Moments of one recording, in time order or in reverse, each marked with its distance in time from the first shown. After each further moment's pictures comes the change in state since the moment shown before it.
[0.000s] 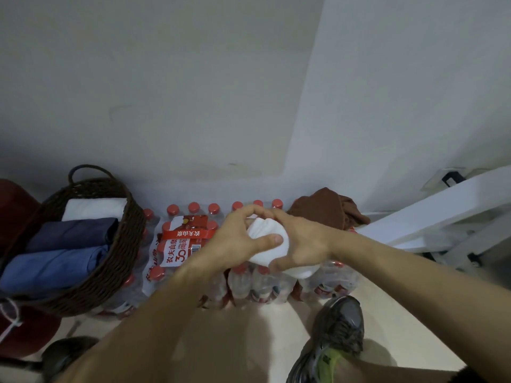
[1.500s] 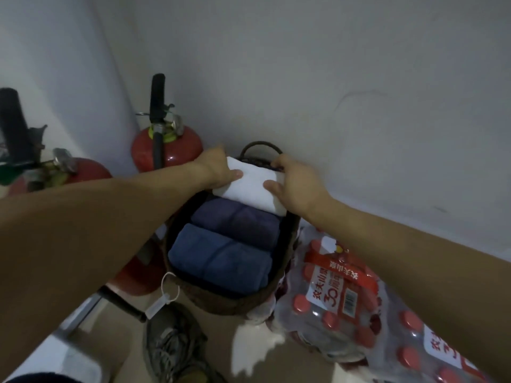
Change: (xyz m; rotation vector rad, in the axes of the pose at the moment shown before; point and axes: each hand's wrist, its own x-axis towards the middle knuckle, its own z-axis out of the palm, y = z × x) left_hand -0.007 -0.159 -0.385 0.556 0.456 -0.562; right_hand 0.361 -0.197 0.106 -0.248 0.279 -0.171
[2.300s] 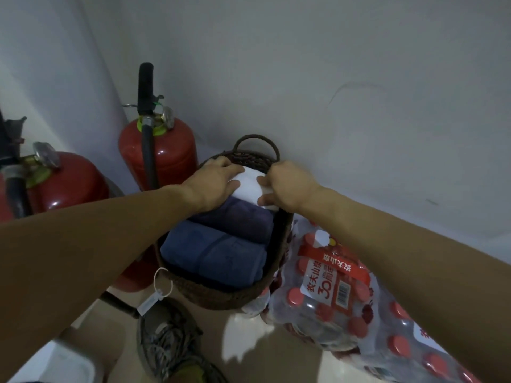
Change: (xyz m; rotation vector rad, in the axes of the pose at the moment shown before) left_hand -0.008 -0.026 0.034 0.215 0.007 0.417; right_hand 0.005 -0.005 -0.005 -0.480 -0.260 -0.229
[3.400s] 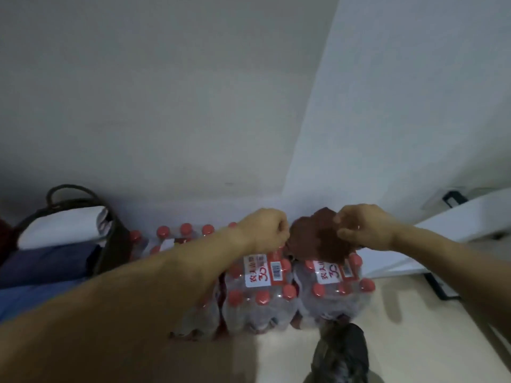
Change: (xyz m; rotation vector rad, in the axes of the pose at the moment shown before) left_hand -0.017 0.429 0.104 -0.127 -0.321 0.471; right_hand -0.463 0.235 0.019 0.465 0.012 0.782
